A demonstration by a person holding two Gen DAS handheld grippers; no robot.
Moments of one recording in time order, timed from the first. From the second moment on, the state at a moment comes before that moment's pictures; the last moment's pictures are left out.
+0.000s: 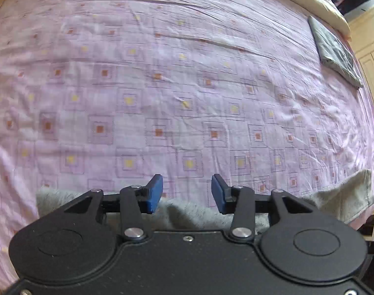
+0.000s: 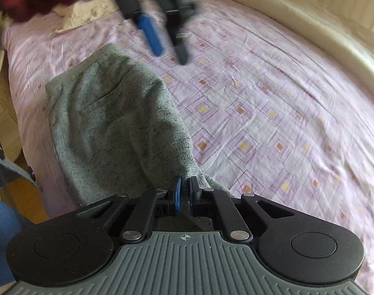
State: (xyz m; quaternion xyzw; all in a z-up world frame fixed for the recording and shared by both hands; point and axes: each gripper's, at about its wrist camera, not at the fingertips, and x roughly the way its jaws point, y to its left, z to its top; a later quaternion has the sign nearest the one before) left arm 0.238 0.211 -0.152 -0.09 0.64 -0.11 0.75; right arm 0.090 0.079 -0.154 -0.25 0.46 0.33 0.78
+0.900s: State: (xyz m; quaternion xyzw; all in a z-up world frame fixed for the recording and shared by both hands) left arm 0.125 0.163 -0.182 0.06 0.60 -0.12 0.79; right arm 0.246 0.009 -0.197 0.09 0.67 0.29 0.68
